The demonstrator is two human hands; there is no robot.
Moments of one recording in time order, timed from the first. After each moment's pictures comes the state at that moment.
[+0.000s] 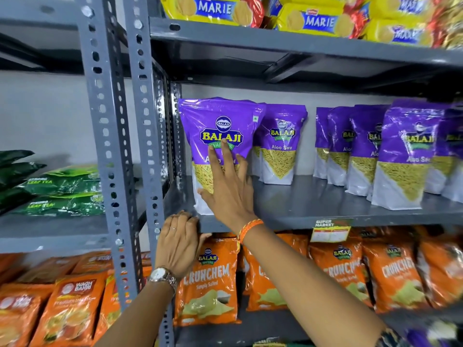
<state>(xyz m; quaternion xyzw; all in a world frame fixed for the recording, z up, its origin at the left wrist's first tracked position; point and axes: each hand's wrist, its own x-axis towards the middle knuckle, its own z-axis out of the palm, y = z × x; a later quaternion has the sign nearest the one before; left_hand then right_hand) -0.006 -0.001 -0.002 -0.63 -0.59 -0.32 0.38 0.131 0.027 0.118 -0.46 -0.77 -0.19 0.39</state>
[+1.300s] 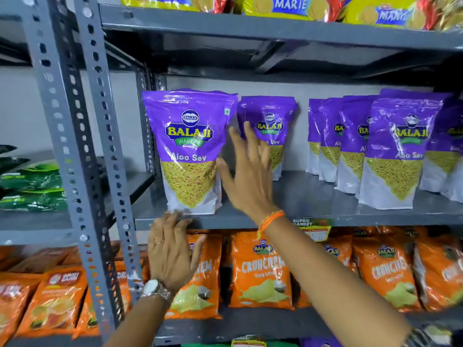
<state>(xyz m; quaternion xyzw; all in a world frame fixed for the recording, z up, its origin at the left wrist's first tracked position) 0.065 -0.009 -0.025 -0.57 -0.59 -0.43 0.37 0.234 0.051 0.135 -0.39 -0.74 -0.15 0.53</state>
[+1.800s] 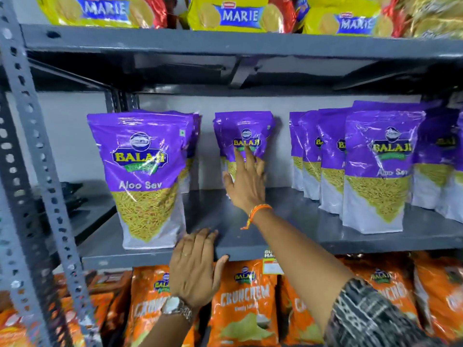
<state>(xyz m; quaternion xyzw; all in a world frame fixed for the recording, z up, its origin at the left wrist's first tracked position) 0.166 0.061 -0.007 -0.63 -0.55 -0.38 0.39 0.286 0.197 0.139 -0.49 -0.74 -0.10 0.45</state>
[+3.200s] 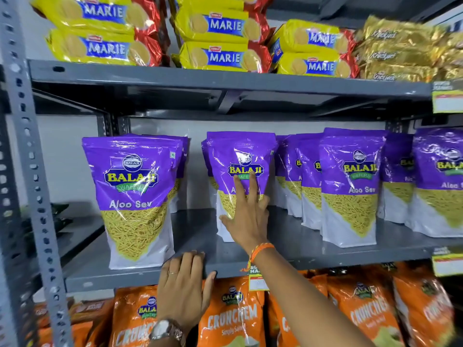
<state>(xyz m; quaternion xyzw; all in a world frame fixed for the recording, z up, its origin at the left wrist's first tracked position) 0.175 0.054 -0.006 -0.62 -0.59 -0.35 0.39 0.319 0.143 0.120 -0.55 -0.70 -0.15 0.43</state>
